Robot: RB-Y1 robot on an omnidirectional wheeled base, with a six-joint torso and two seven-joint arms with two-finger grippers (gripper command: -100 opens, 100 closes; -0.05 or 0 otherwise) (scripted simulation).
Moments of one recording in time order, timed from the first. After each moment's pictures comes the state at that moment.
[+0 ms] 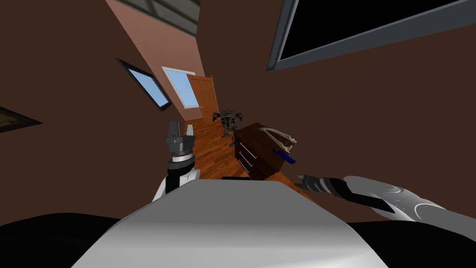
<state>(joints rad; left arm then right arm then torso) 0.54 0.02 0.02 -2.39 -0.12 -0.62 0.08 0.45 -1.59 0.53 -1.36 0.50 -0.68 0.07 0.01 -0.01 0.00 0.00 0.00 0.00</state>
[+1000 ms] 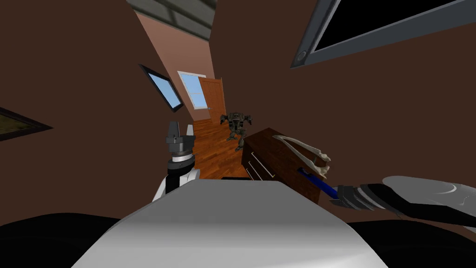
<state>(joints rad) 0.54 0.02 0.02 -2.39 -0.12 -0.62 0.08 0.48 -1.86 0.71 -1.25 0.52 -0.71 0.05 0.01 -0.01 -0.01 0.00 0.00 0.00</state>
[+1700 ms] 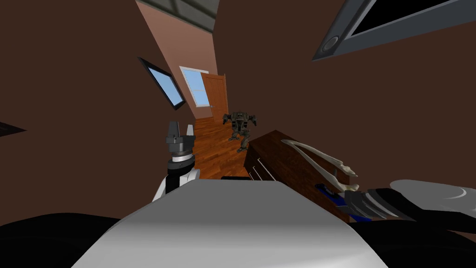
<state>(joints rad) 0.54 0.02 0.02 -2.39 -0.12 -0.62 0.08 0.48 -1.86 0.75 -1.23 0.53 -0.72 0.04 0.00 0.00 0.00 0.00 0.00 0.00</state>
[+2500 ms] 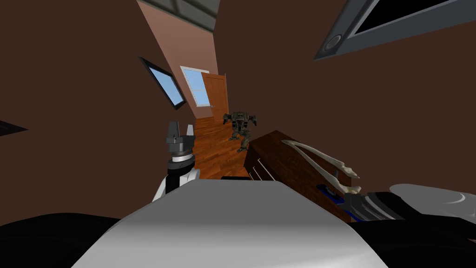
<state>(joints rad) 0.54 0.02 0.02 -2.39 -0.12 -0.62 0.08 0.48 -1.82 0.76 -1.21 0.54 -0.70 0.05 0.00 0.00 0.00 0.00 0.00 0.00</state>
